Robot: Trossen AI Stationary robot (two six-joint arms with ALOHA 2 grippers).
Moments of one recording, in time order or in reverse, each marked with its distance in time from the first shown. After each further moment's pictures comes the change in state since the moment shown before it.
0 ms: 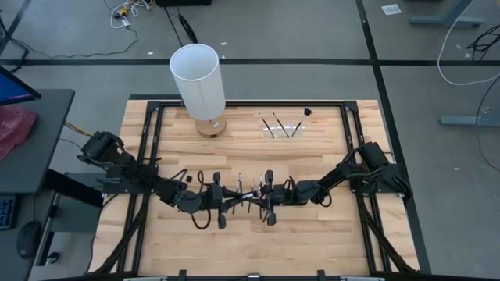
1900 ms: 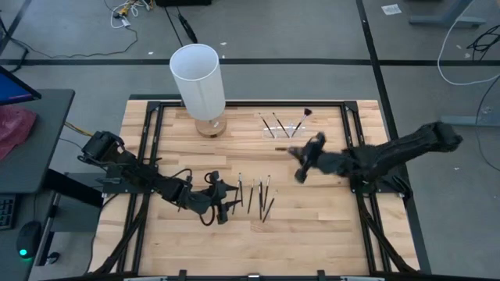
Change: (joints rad) left arm 0.023 0.002 0.000 -0.289 0.029 -0.141; right arm -0.168 -0.967 -0.040 -1.686 0.381 0.375
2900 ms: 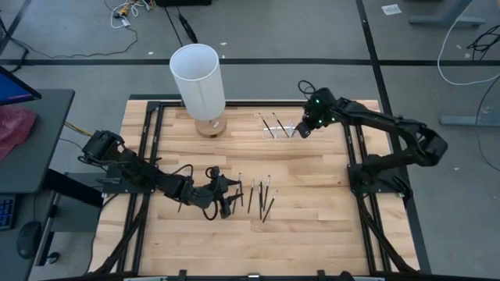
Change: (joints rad) left arm 0.050 -0.001 0.000 0.009 -0.004 0.001; right arm -0.942 0.293 0.128 -0.218 -0.857 -0.216
